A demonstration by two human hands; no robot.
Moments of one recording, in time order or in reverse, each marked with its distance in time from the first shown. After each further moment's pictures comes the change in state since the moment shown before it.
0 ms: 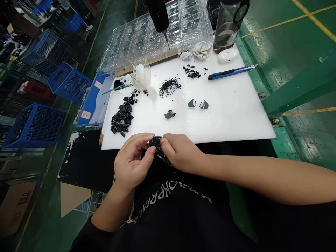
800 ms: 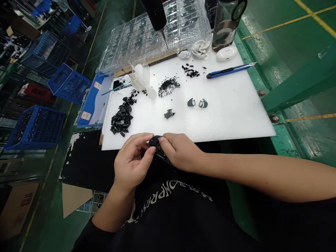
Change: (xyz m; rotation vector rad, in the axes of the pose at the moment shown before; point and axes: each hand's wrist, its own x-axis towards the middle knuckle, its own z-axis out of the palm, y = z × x) left_hand -0.002 -0.001 -0.002 -0.014 -0.020 -0.033; right_hand 0.000 0.002 0.001 0.034 0.011 0.004
